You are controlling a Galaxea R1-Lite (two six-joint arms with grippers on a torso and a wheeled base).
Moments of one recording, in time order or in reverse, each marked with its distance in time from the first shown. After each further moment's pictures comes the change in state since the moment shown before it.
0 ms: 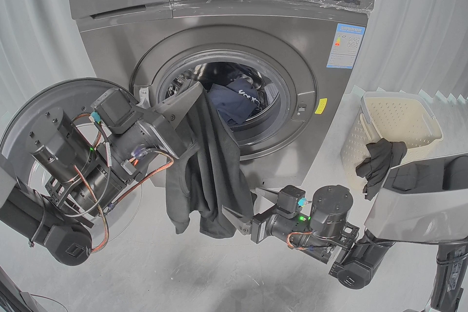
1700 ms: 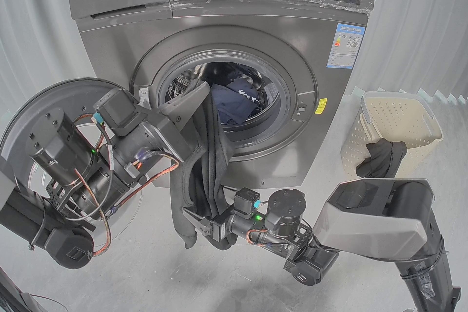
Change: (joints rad) left arm -0.031 -0.005 -0.002 -0.002 0.000 0.004; right arm 0.036 0.253 -0.363 -0.003 0.144 -0.060
